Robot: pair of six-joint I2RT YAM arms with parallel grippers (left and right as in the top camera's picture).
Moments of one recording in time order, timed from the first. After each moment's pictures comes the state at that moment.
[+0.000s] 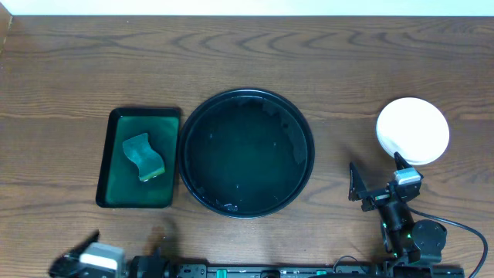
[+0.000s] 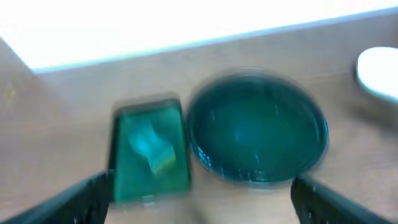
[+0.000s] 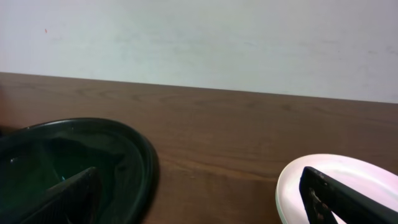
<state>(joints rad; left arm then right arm) 0.00 0.40 1.45 -1.47 0.17 0.15 -0.05 0.01 0.01 -0.05 -0.29 0.03</state>
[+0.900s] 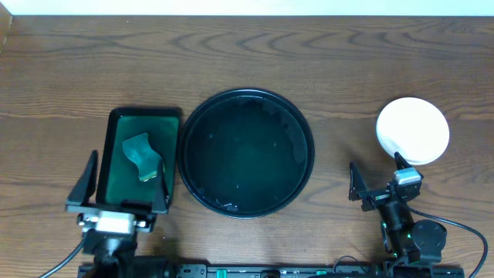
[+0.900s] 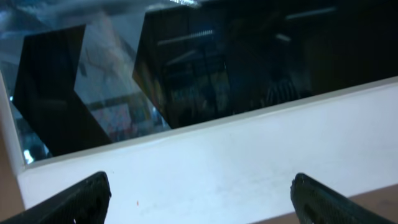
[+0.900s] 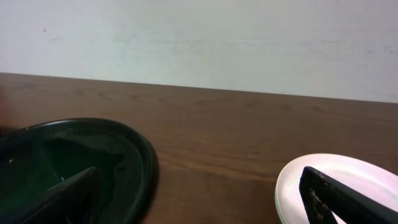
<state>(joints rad) 0.00 0.04 0.48 -0.01 0.18 0.15 -0.05 0.01 0.01 -0.05 -0.29 0.03</state>
